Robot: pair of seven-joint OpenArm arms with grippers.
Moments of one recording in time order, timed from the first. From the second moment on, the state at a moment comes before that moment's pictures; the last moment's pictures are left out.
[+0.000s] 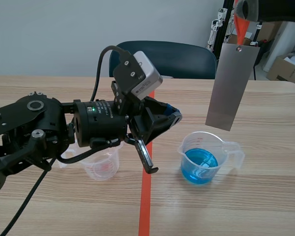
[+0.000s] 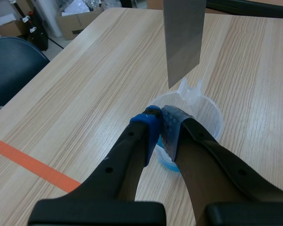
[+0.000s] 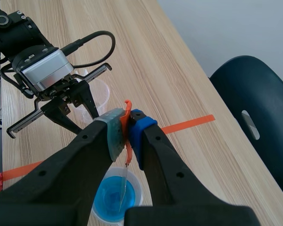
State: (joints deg) left arm -10.9 -25.7 41.7 90.9 -13.2 -27.7 -1.5; right arm 11.9 73.5 -14.3 110.8 65.2 43.4 -14.5
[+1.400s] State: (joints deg) left arm -11.9 -25.0 41.7 90.9 -13.1 -27.7 -1.9; right arm 11.9 73.5 -14.3 110.8 65.2 43.4 -14.5
